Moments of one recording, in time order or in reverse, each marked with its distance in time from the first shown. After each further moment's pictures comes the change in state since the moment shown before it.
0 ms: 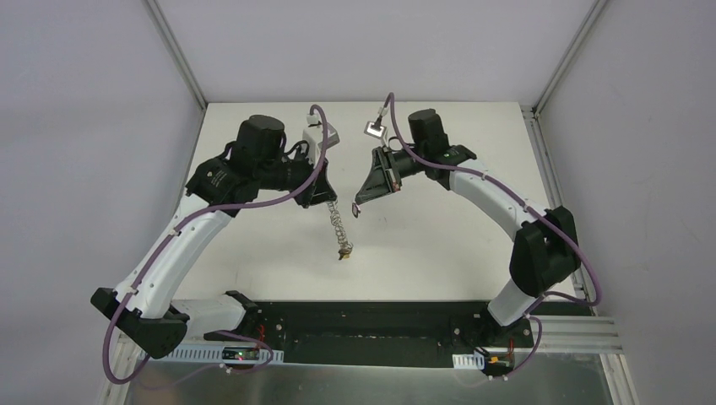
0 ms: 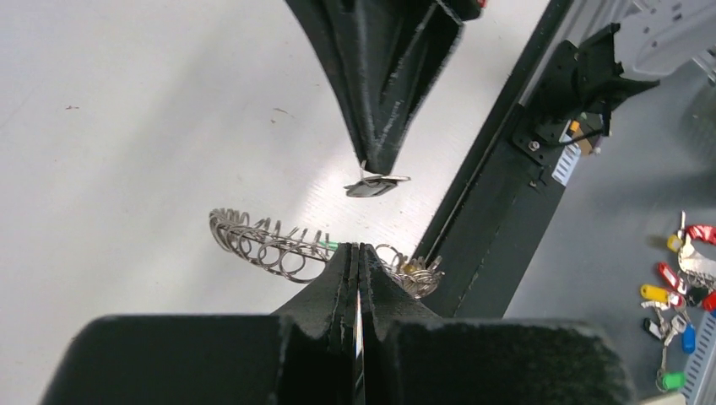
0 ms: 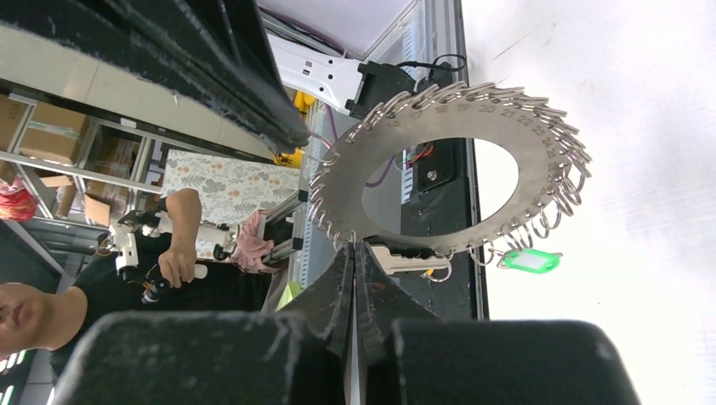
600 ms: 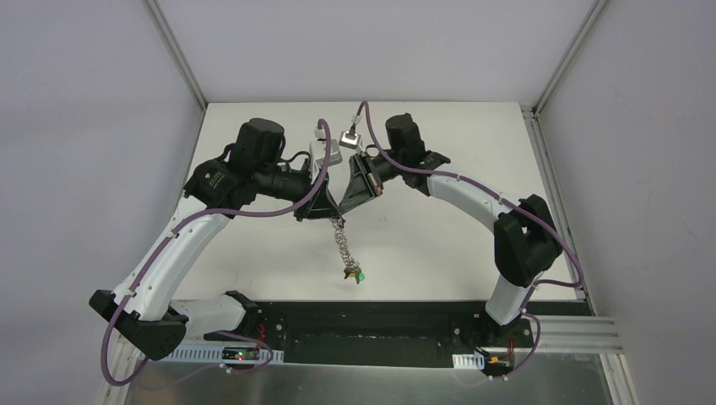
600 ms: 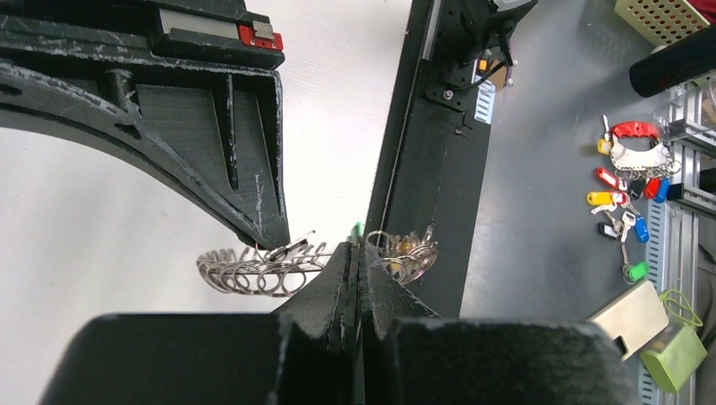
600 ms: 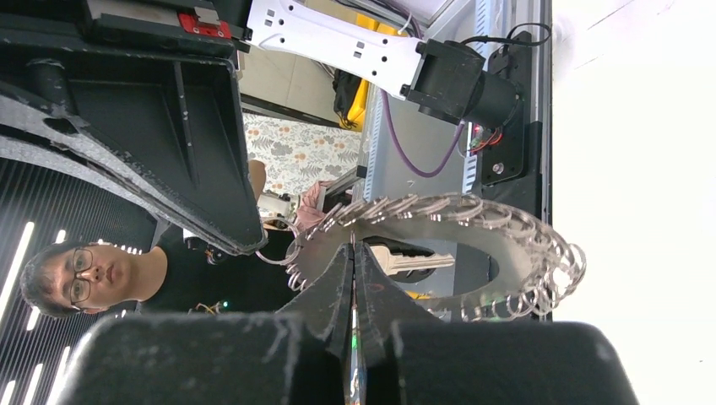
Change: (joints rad) left arm 0.000 -0.006 0.000 -0.058 0.271 0.138; right arm 0.105 0.102 0.003 0.276 -0.088 0.293
